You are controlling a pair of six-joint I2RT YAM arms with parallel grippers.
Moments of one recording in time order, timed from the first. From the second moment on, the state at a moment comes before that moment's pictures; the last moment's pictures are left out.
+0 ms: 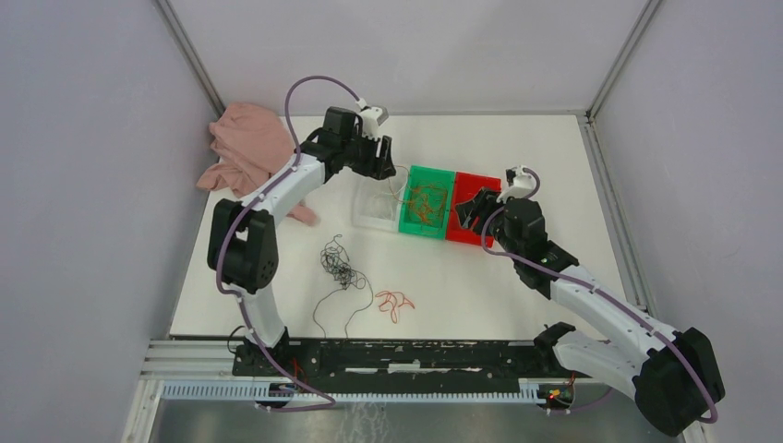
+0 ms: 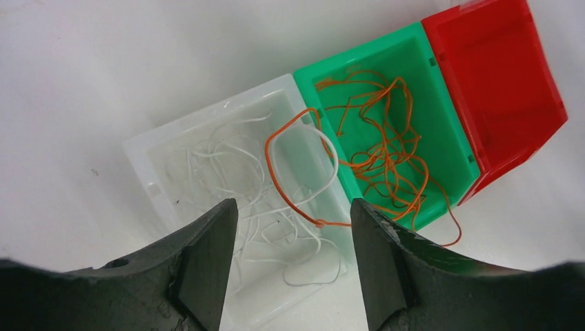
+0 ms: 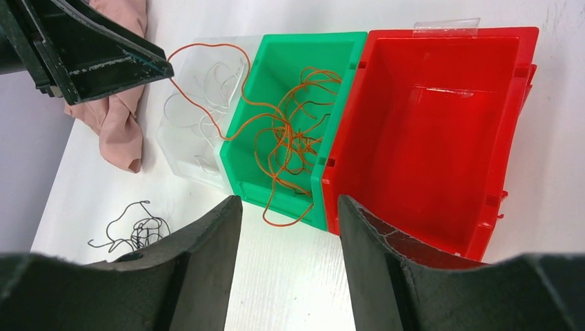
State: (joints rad) left arm -0.38 1.85 1.51 -0.37 0.37 -0.01; right arm 0.54 1.00 0.58 0.11 0.18 0.59
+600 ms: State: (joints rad) left arm -0.38 1.92 1.50 -0.23 0.41 -0.10; right arm 0.54 0.98 0.58 0.08 0.17 0.58
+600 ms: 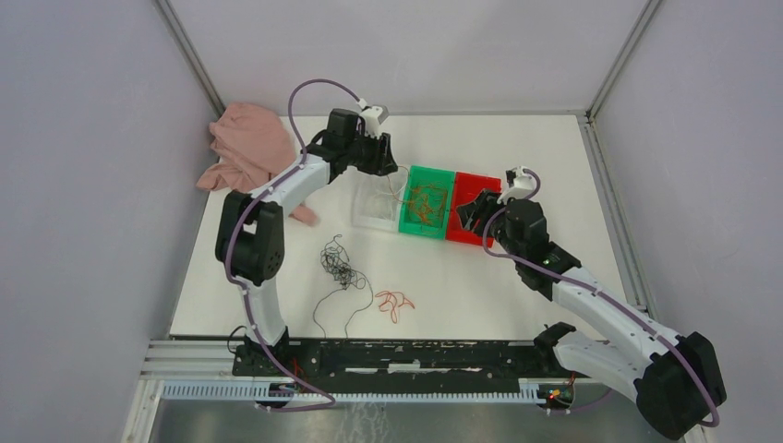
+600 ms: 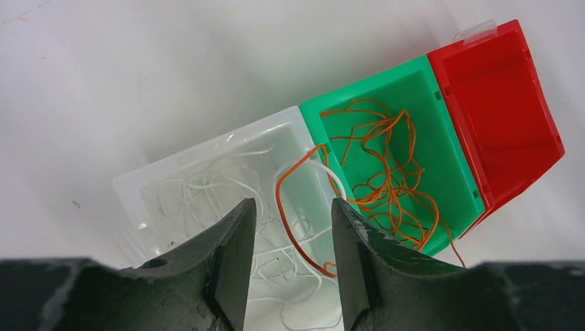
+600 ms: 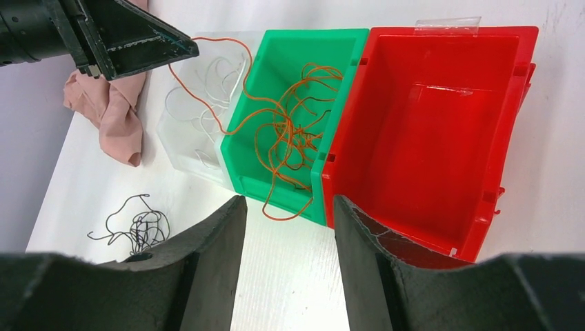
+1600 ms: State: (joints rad) left arm -0.61 2.00 1.48 -0.04 0.44 -0.25; right arm 0.54 0.93 0.58 0.04 0.19 0.58
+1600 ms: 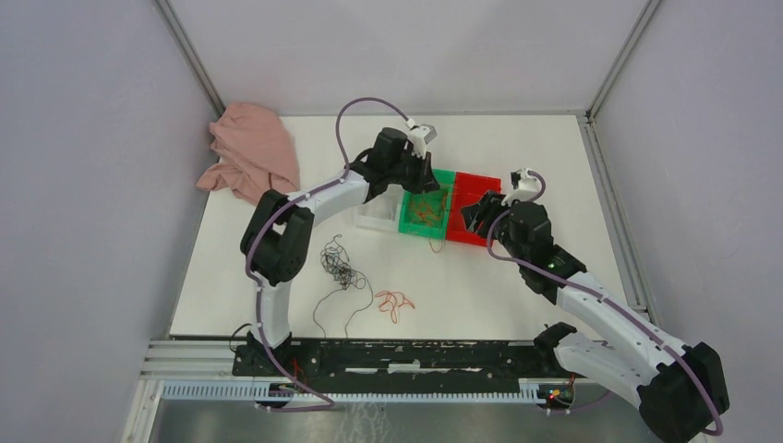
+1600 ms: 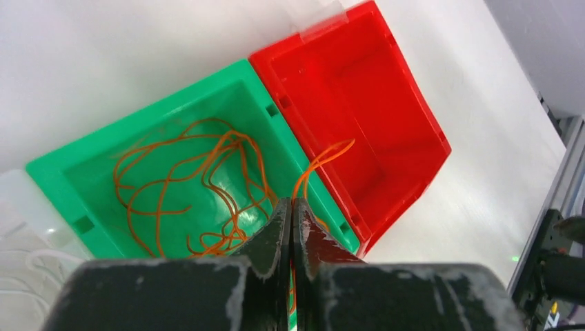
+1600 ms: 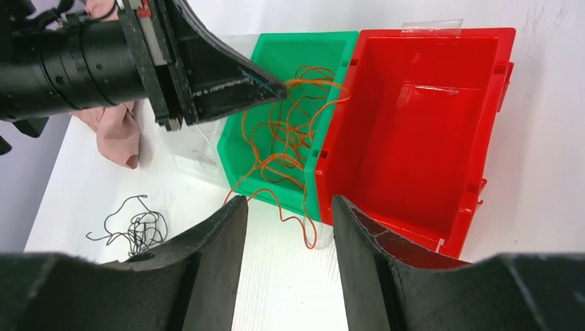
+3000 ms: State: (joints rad) left arm -0.63 2.11 1.70 -0.27 0.28 0.12; right arm 0.53 0.94 0.56 0.03 0.13 0.55
